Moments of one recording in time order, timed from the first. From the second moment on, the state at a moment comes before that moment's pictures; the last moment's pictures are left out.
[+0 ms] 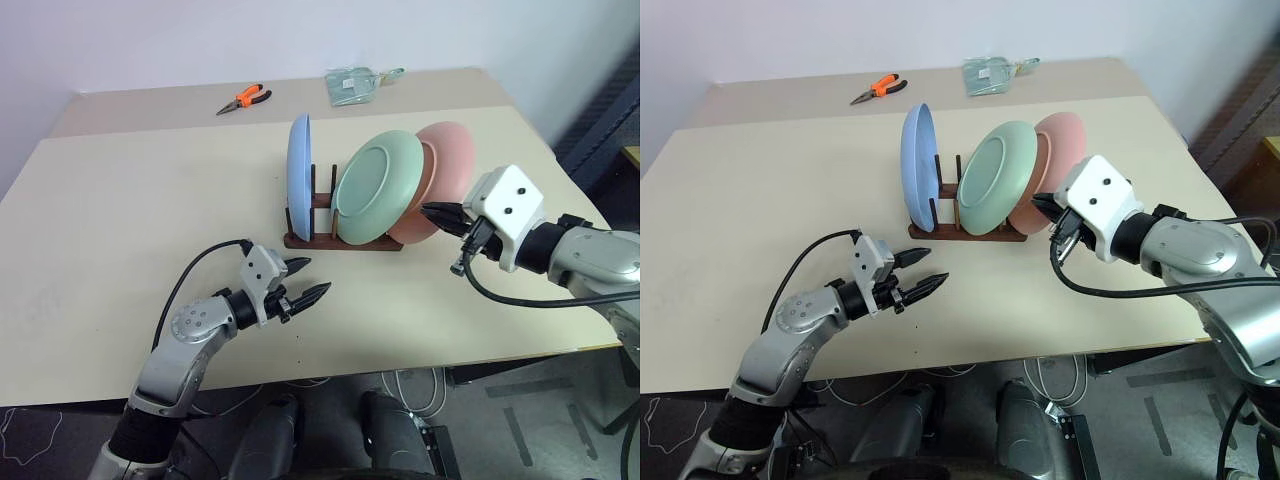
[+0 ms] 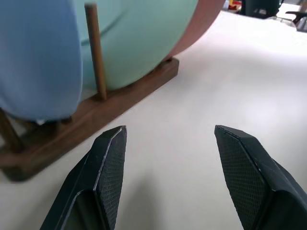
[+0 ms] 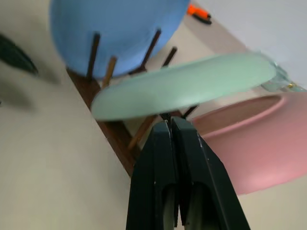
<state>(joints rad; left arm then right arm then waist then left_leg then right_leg) -0.12 0.39 -0.16 -0.32 -0.31 0.35 -0.69 -0.31 -1.05 -0.03 -0.63 0.52 0.67 0.48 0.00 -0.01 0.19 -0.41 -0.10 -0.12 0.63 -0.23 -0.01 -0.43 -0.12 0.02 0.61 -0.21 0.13</state>
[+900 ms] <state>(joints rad) -0.09 0.41 -0.17 -0.40 -0.34 0.37 -0.69 -0.46 -0.94 -0.13 -0.47 0.24 0.56 0.58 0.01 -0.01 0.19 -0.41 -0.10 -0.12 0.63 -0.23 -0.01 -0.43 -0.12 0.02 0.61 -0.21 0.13</state>
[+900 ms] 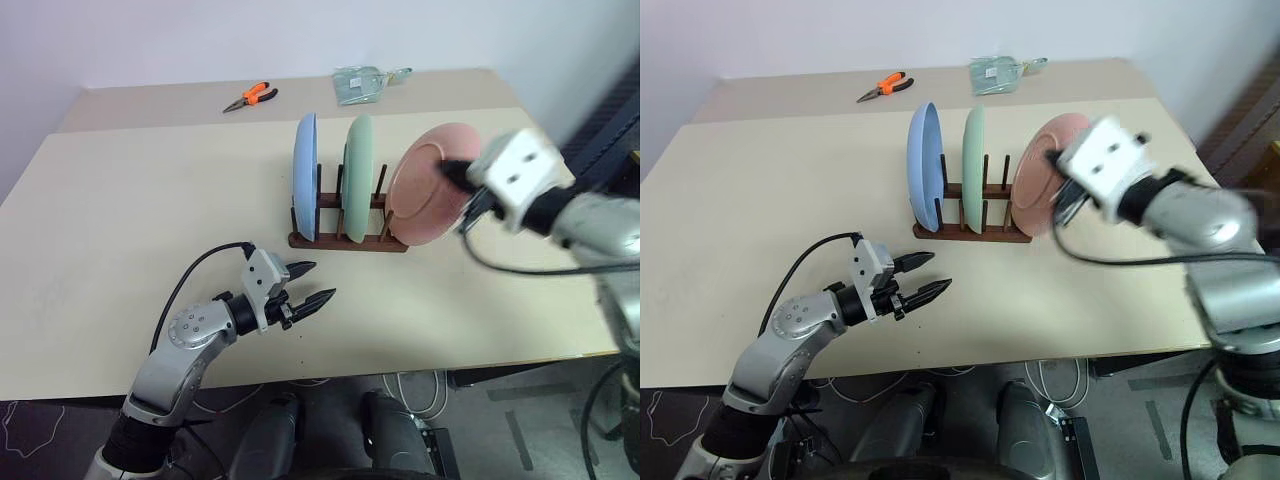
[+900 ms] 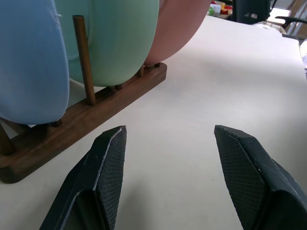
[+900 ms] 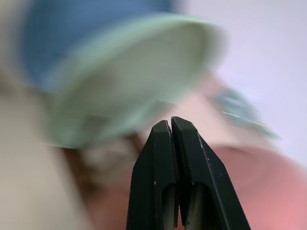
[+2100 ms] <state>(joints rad) 0.03 0.49 0.10 -0.19 -0.23 0.25 -0.52 -0.23 -0.67 -0.19 0.01 0.18 0.25 0.59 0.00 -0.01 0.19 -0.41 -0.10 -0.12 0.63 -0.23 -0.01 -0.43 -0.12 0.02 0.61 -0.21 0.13</state>
